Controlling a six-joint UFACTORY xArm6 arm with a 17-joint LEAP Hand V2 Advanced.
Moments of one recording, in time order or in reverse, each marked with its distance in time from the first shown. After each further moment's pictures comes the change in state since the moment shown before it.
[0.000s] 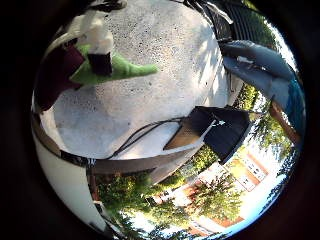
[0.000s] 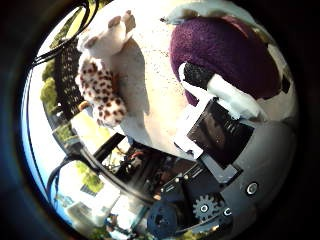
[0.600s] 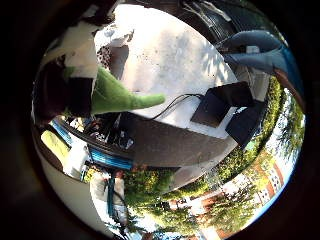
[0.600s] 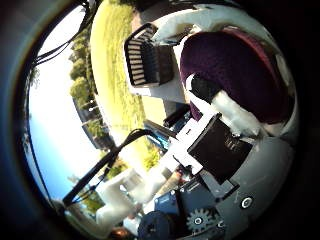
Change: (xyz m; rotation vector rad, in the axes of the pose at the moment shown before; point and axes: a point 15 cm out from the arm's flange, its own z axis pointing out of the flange) arm -0.154 0.161 -0.235 0.064 -0.297 -0.187
